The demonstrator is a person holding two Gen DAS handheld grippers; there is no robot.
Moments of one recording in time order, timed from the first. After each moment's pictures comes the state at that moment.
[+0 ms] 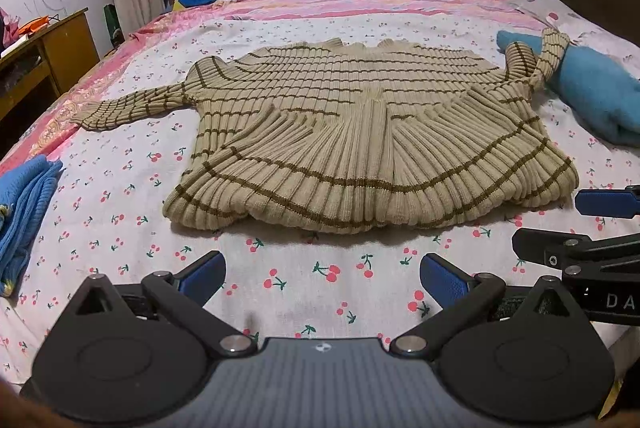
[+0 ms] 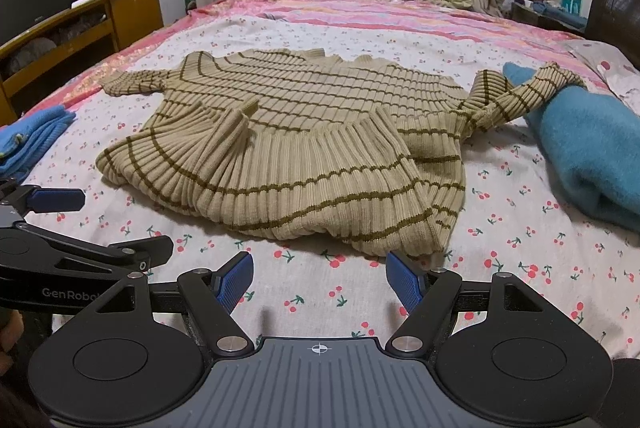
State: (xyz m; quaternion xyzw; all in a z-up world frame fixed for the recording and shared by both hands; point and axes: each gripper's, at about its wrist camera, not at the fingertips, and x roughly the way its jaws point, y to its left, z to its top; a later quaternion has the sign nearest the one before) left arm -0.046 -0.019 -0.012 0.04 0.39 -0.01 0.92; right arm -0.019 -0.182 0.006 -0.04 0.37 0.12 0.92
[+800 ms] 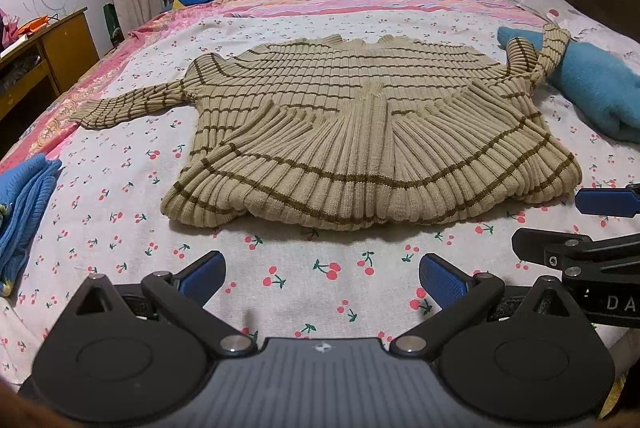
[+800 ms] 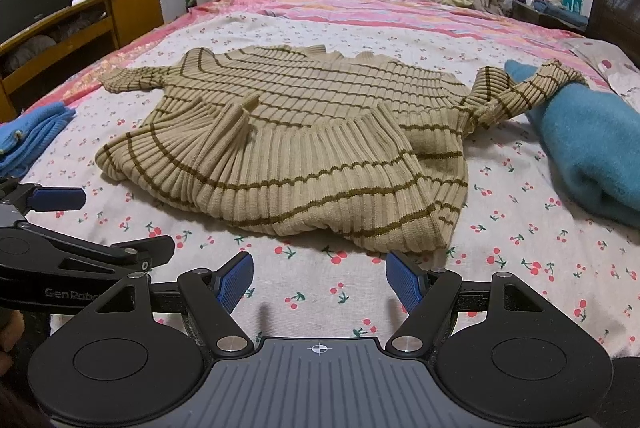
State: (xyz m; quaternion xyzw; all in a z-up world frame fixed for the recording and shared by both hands) left arm -0.044 -0.018 -0.016 0.04 0.39 -0.01 0.92; right arm -0.018 -0.181 0.002 -0.04 0.38 0.13 0.92
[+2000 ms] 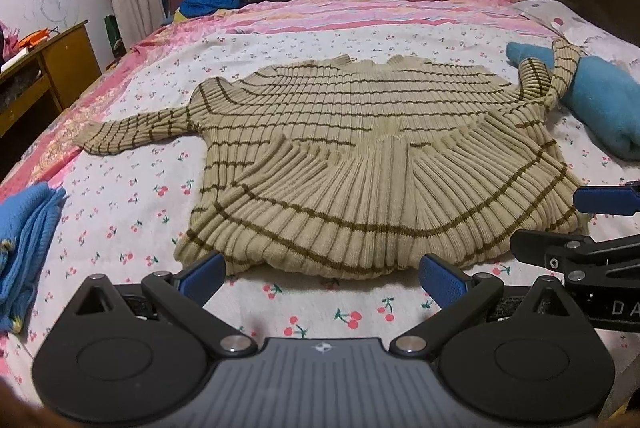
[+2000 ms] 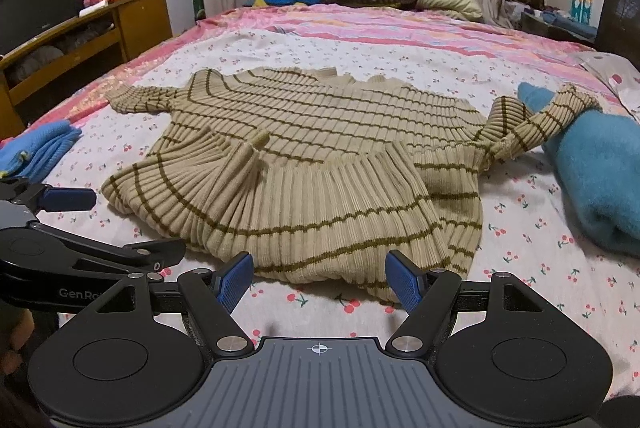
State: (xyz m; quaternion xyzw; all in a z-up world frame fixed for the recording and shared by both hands) left arm -0.018 -0.010 0.002 0.05 0.38 -0.01 0.93; right arm 0.005 -0.171 0.018 -0.03 0.36 0.14 0.92
